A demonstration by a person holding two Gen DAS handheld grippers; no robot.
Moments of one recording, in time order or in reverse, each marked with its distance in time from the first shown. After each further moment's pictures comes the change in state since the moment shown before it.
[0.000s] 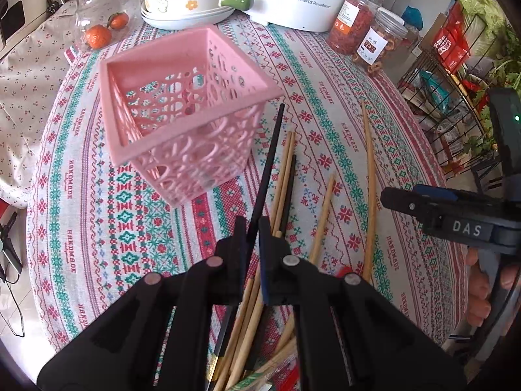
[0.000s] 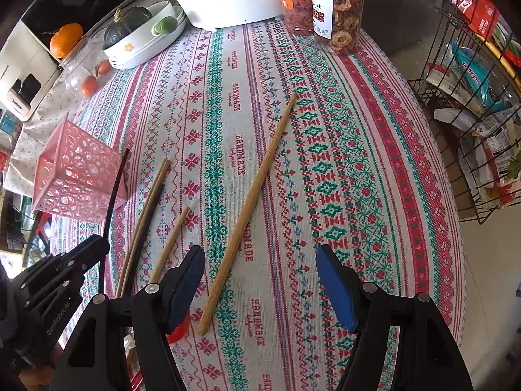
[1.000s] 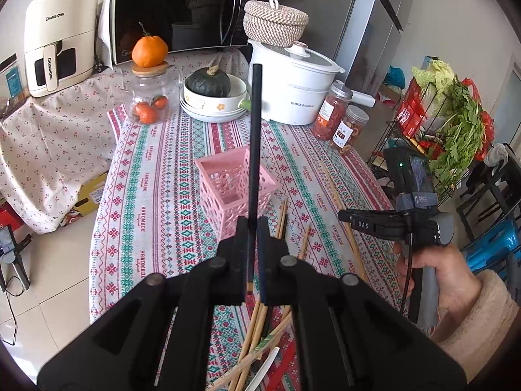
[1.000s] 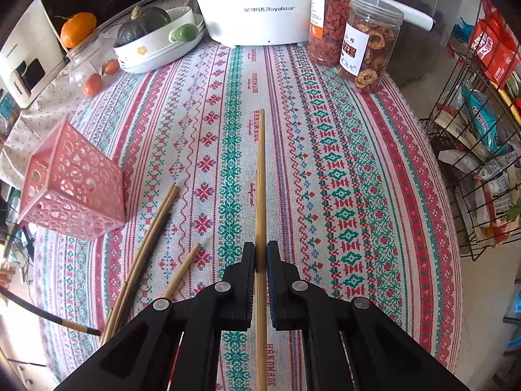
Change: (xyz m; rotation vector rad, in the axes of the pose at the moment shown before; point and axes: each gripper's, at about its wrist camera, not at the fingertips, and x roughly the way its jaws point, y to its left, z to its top) left arm -0.122 0.014 -0.022 -0.029 -0.344 -0.024; right arm 0.012 0.040 0.023 -0.082 -0.129 -0.054
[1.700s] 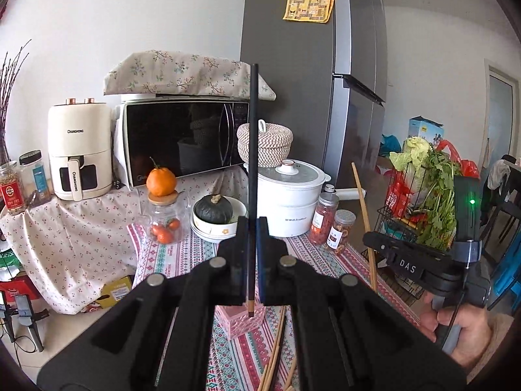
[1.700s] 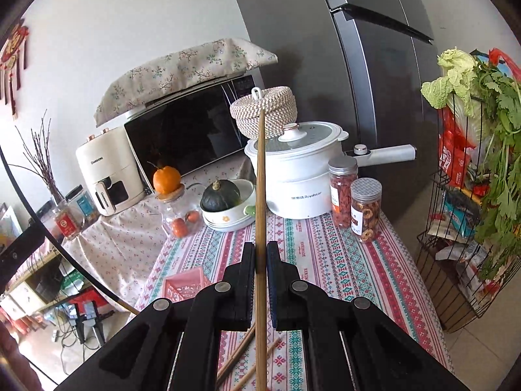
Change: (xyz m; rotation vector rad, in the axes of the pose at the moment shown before) left arm -0.070 -0.023 0.036 0.094 -0.480 0.063; right arm -0.183 -0.001 -0.028 0.041 -0.632 0.204
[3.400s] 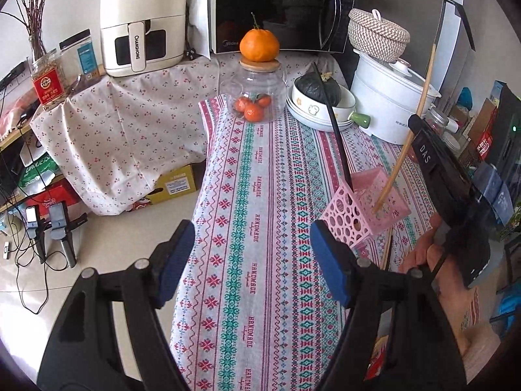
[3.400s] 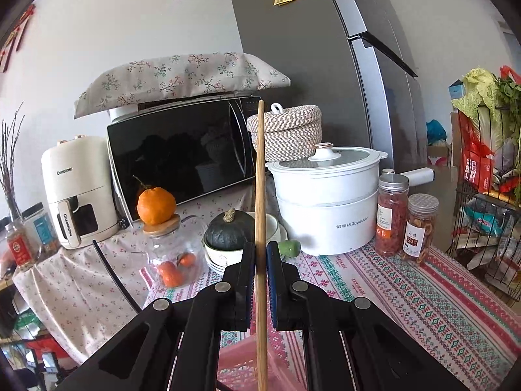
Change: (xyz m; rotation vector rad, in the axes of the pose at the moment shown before) left arm 0.056 0.111 -0.070 -0.152 0.501 0.246; right arm 0.127 0.120 -0.036 -0.011 -0.239 -0.178
